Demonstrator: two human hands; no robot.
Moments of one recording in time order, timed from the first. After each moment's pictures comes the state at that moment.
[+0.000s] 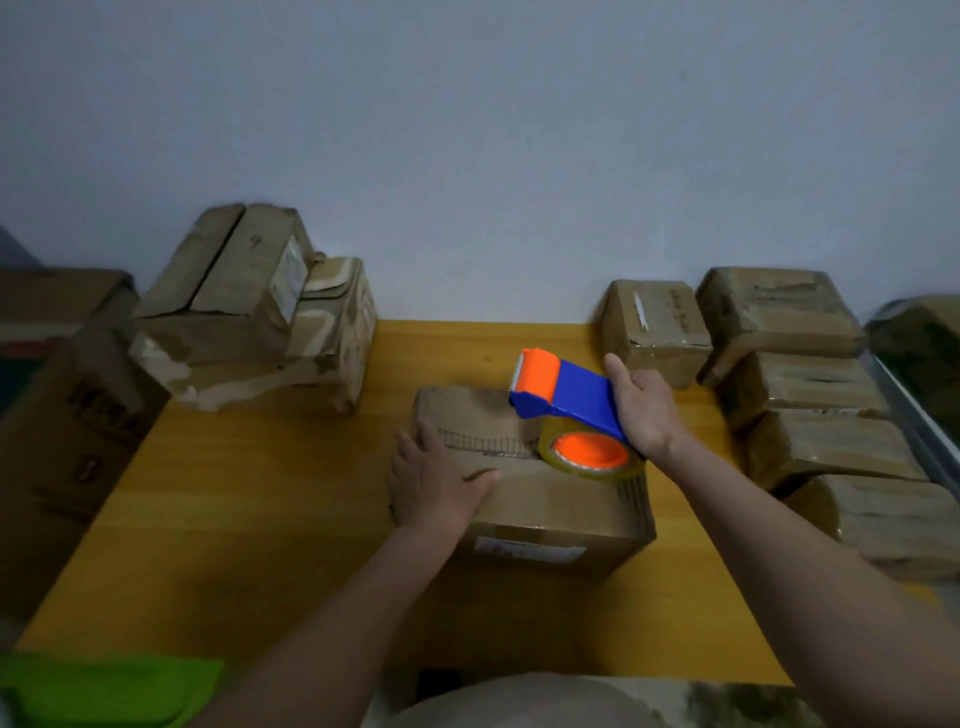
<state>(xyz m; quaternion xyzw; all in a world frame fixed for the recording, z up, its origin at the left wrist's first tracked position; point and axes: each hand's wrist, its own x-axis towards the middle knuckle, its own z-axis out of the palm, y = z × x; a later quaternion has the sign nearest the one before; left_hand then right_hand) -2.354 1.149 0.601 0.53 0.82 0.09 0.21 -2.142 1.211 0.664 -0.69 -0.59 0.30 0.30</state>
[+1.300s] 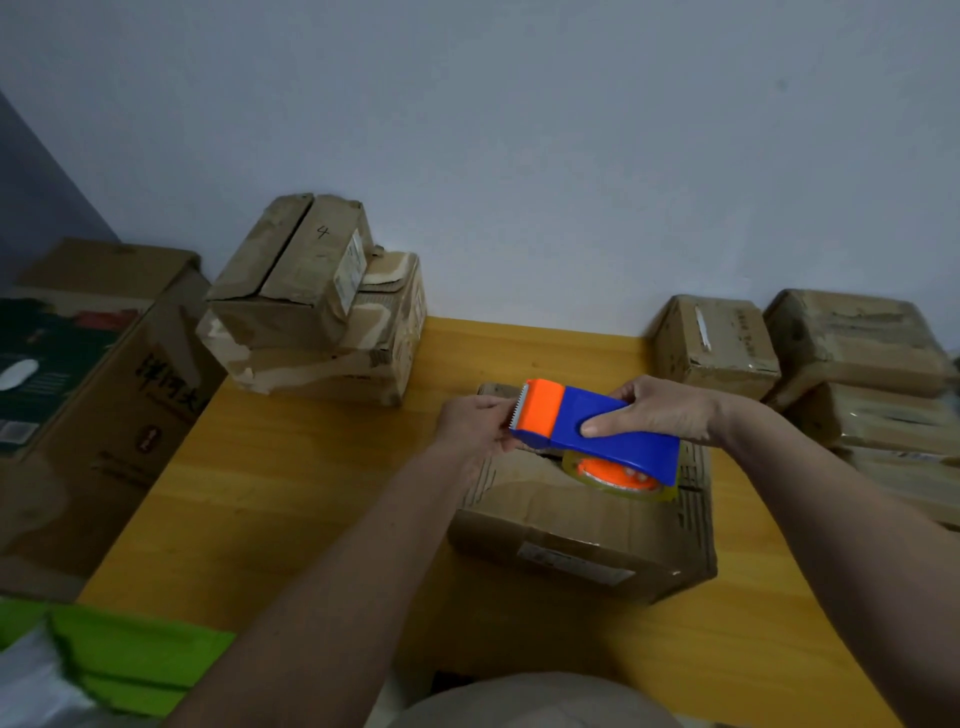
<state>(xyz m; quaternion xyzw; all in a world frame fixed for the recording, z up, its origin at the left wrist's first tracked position) -2.386 1.195 0.649 0.26 0.65 0.42 0.58 -2.175 1.245 0.703 -0.51 -0.65 0.56 -0.04</state>
